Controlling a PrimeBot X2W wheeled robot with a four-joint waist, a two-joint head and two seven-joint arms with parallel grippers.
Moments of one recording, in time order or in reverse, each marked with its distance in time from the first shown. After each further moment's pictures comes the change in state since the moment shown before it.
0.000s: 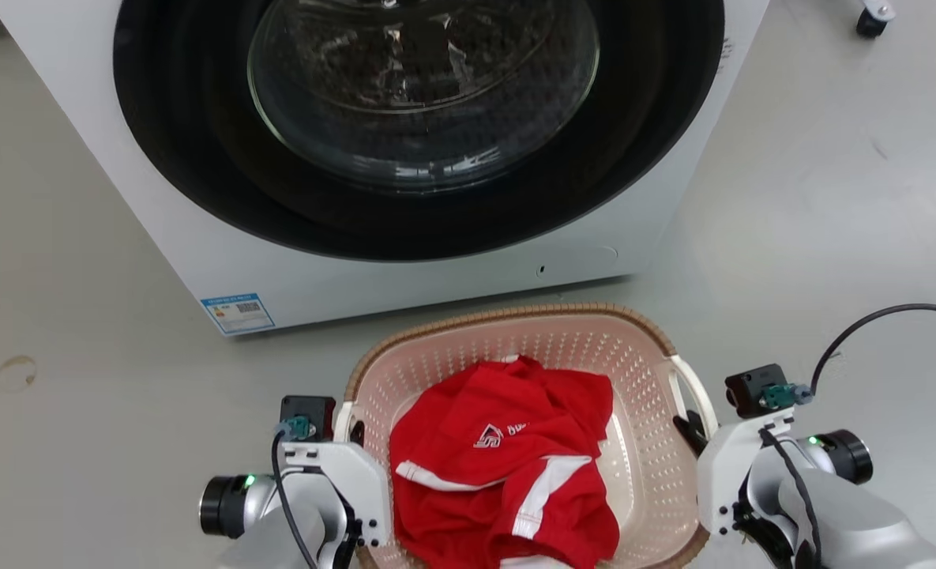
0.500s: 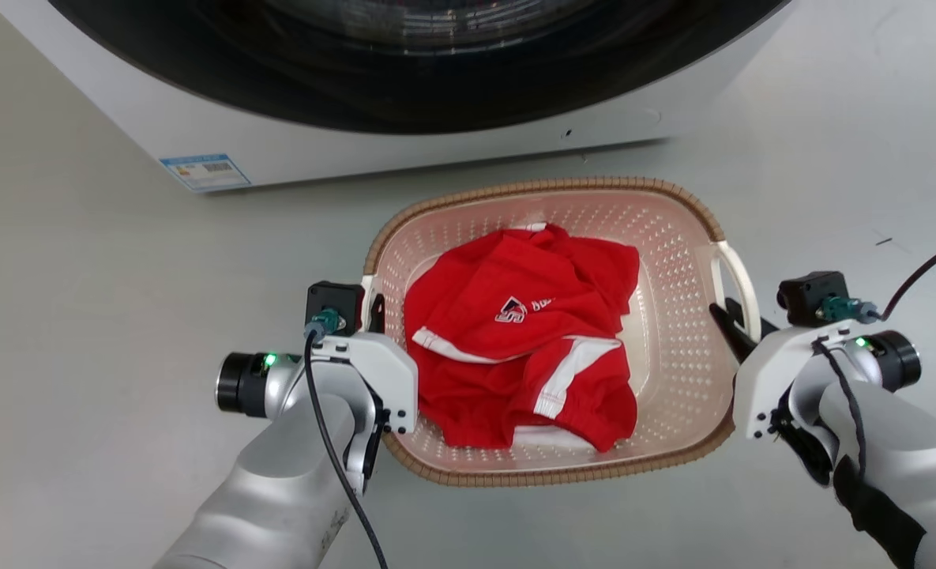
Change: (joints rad) left arm -0.180 0.000 -0.012 -0.107 0.060 0.123 -0.031; right arm -0.150 -0.075 -0.015 -0.024 -0.019 0.000 -0.119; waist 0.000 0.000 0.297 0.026
